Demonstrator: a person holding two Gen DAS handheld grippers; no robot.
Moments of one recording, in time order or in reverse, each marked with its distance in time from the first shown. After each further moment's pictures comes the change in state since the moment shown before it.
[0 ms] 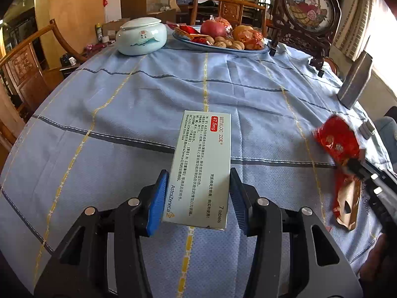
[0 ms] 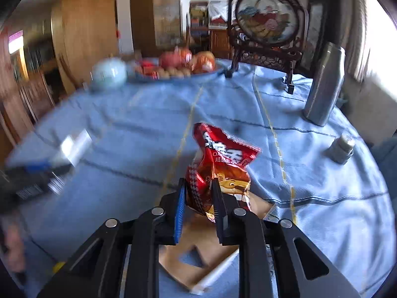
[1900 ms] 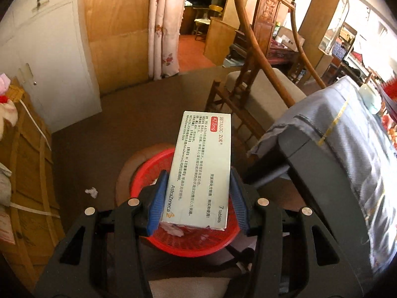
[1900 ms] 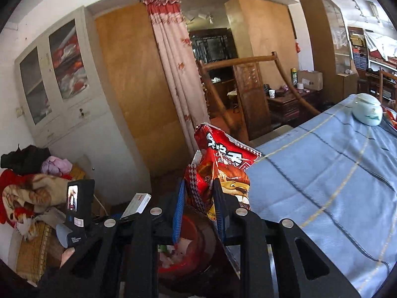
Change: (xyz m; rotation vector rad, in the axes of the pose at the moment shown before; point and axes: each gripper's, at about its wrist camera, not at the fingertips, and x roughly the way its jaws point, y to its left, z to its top) left arm -0.225 0.373 -0.313 -0.754 -0.049 0.485; right arm -0.145 0.411 -0.078 -0.427 -0.015 0.872
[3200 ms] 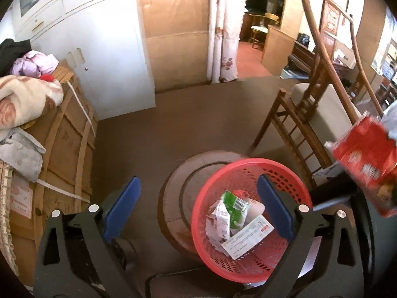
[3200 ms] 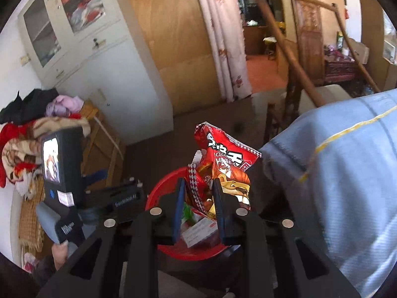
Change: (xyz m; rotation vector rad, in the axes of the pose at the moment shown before) left arm 0.036 0.064 -0.005 -0.158 -0.028 0.296; right arm 0.162 0.081 -0.047 -0.129 0.392 0.138
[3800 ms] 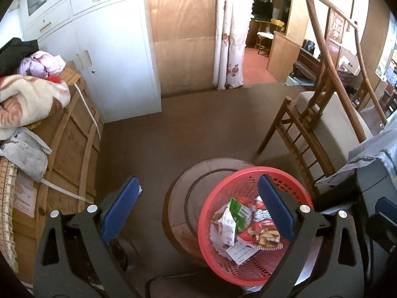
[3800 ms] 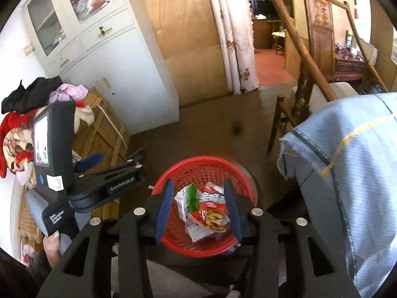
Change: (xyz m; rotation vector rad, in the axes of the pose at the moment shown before) left arm -0.011 0.004 0.005 -0.013 -0.038 0.017; right arm 0.008 0.014 -0.006 -0.021 0.029 0.016
